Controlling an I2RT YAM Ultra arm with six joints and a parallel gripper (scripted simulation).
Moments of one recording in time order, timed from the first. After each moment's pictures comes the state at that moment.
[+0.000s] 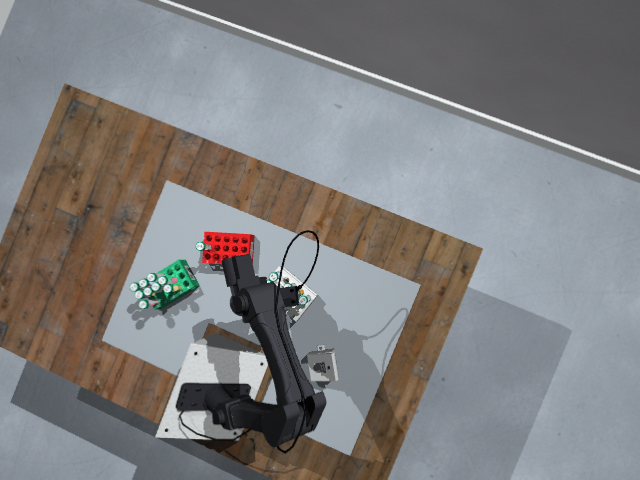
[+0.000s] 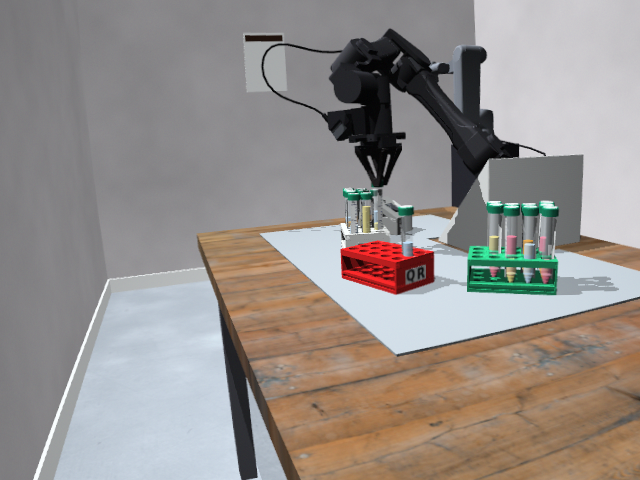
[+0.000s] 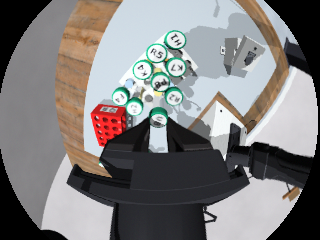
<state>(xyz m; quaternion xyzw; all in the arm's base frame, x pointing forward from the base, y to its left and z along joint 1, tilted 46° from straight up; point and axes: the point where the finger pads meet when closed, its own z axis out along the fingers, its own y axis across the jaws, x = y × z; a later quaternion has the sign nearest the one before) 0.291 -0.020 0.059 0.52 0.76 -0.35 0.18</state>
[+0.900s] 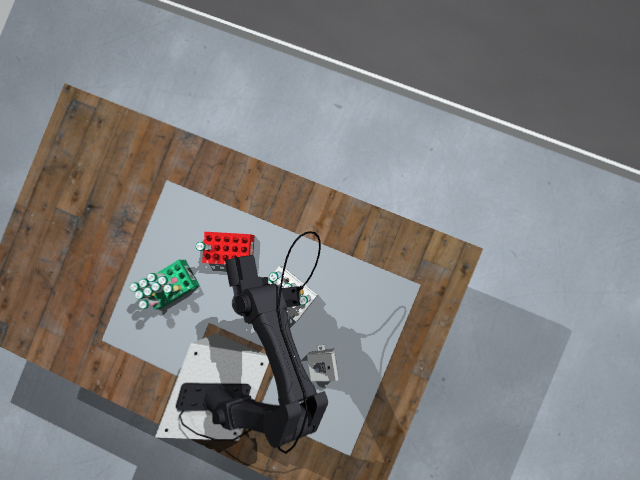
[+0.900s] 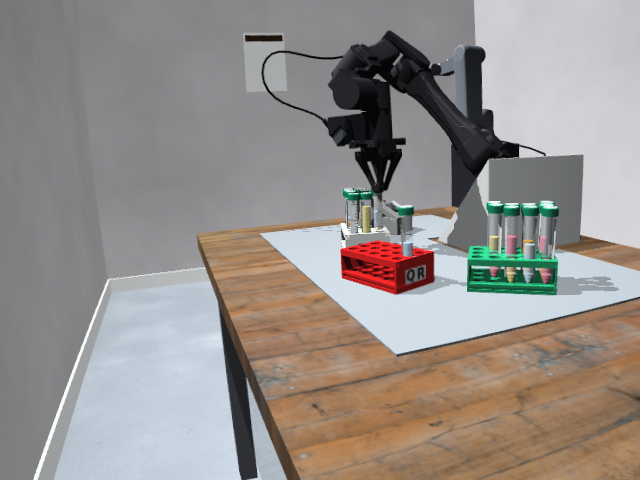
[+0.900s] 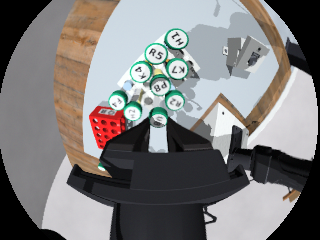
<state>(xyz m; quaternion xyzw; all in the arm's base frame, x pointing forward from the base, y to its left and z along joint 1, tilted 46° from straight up) 0.290 -0.028 0.052 0.52 0.76 -0.35 0.18</state>
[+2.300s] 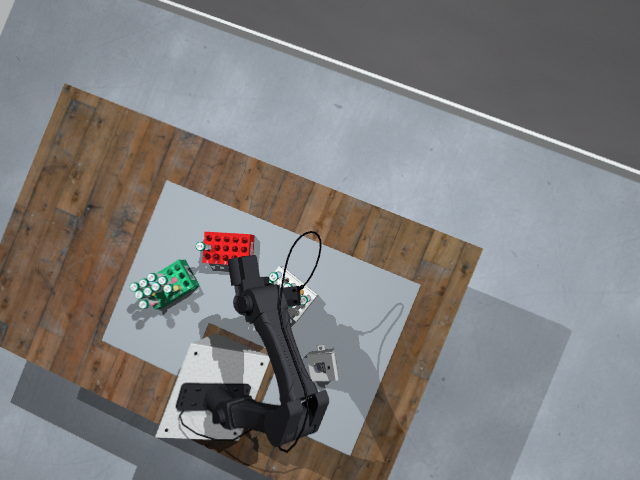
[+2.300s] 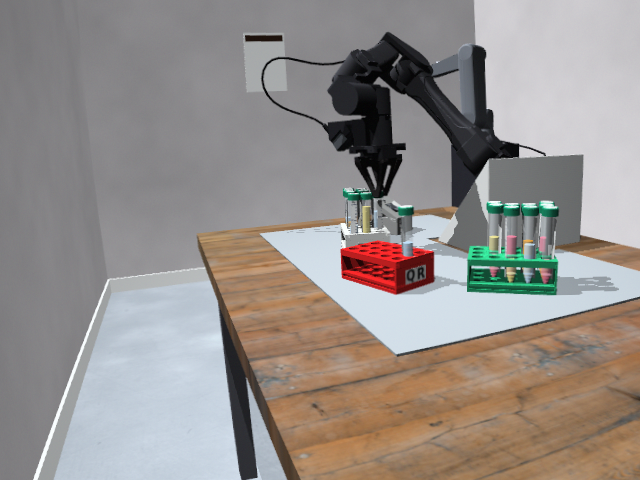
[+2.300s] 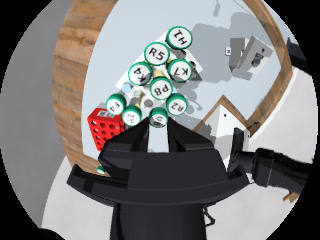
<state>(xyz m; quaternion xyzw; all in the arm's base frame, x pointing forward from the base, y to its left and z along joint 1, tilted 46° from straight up) 0.290 -0.035 0.045 0.52 0.76 -0.34 0.18</state>
